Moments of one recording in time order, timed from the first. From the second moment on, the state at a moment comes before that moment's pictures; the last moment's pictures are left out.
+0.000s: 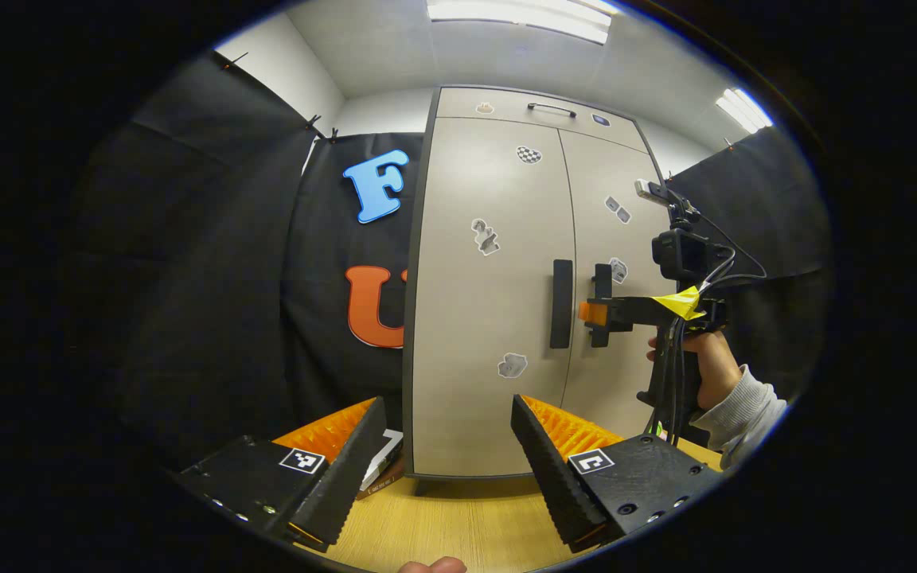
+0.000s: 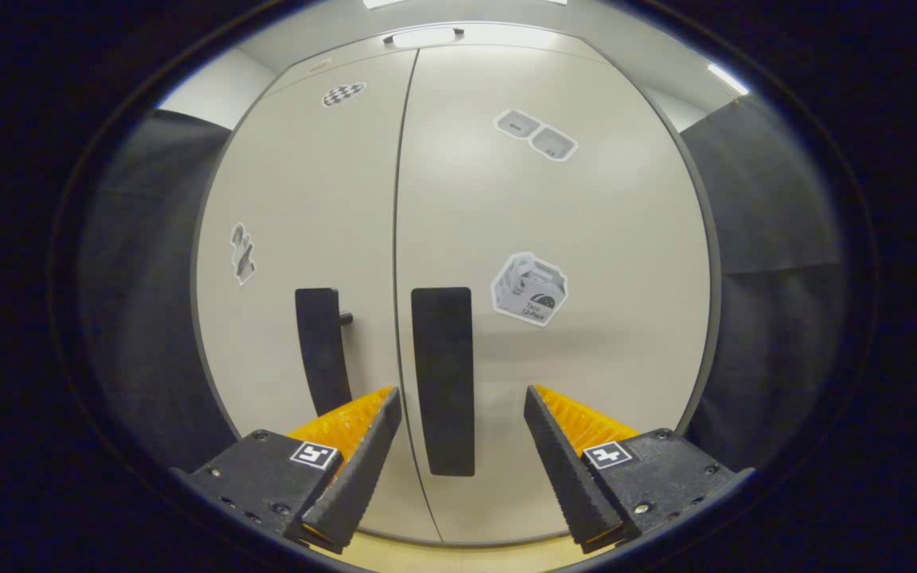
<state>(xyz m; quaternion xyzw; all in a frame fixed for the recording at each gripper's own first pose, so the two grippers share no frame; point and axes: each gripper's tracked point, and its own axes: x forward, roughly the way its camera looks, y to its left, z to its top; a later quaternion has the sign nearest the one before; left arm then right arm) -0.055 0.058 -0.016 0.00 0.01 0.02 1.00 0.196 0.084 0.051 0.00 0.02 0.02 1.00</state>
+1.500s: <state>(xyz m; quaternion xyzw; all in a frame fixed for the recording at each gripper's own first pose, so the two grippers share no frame) -0.054 0.073 -0.020 -0.01 0.01 0.02 1.00 0.205 0.089 0.051 -0.05 -0.04 -0.01 1.00</state>
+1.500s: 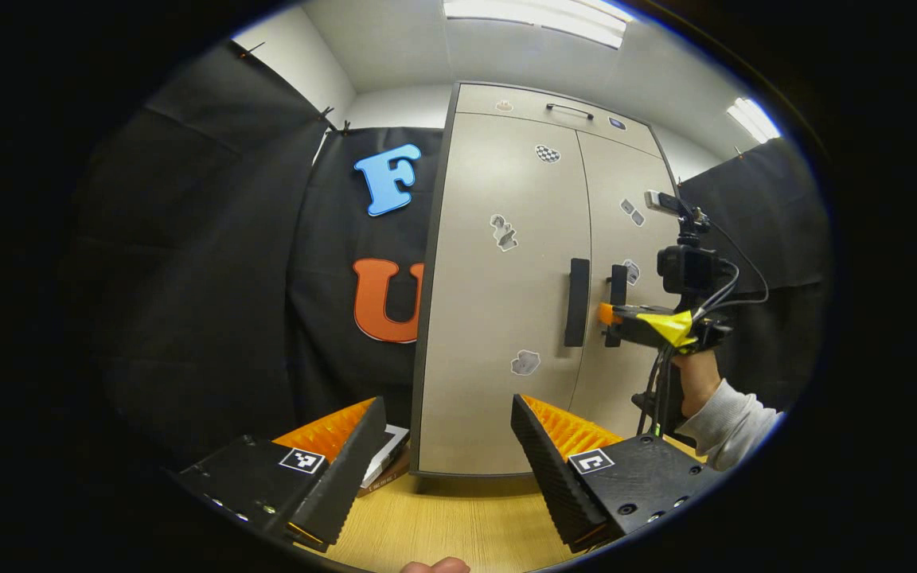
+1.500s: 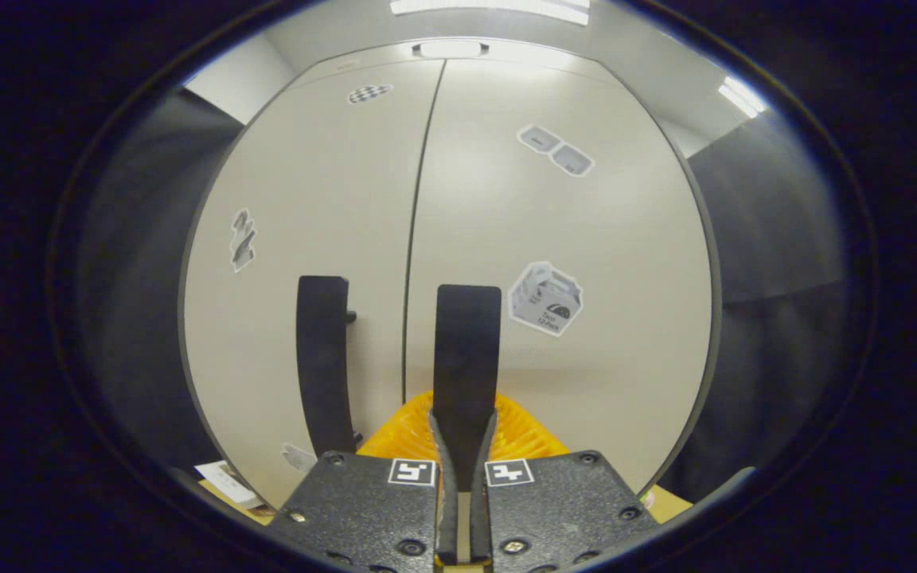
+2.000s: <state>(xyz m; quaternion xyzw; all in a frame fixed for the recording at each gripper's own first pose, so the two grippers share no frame) -0.070 0.066 -0.017 -0.01 0.01 0.02 1.00 0.198 0.090 0.051 -0.02 -0.01 0.02 1.00</state>
